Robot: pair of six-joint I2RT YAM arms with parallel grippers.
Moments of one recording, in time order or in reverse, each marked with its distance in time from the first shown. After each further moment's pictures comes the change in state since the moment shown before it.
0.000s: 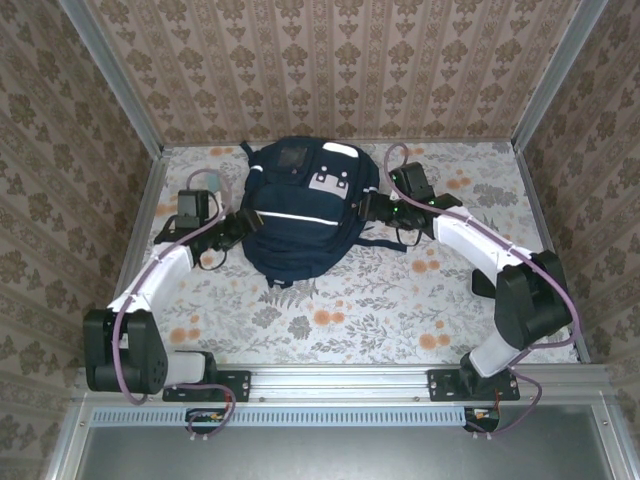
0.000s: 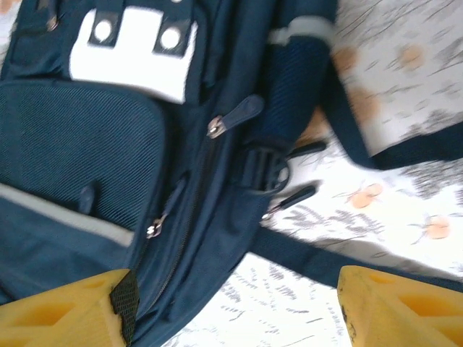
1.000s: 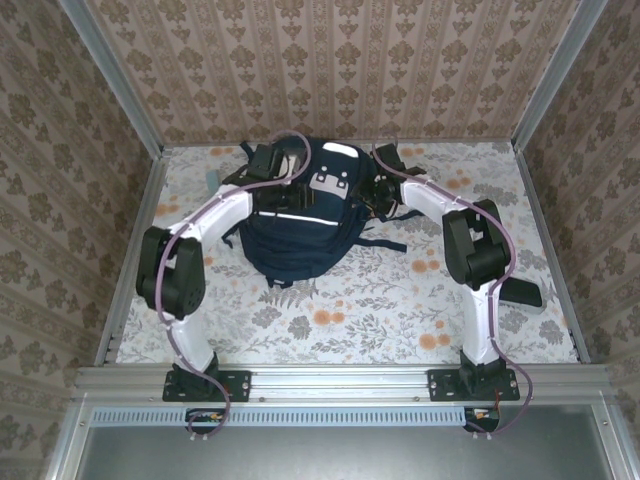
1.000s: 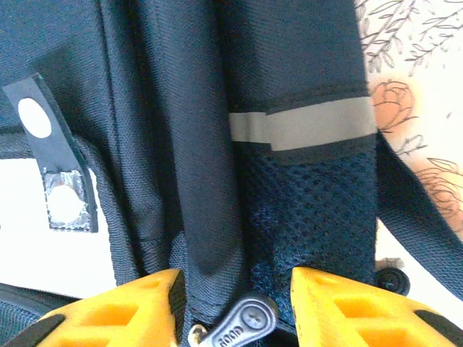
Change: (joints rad) left arm -0.303 0.553 0.589 -0.101 -0.223 0.251; right arm -0.047 0.519 0.454 -0.051 -0.040 0.303
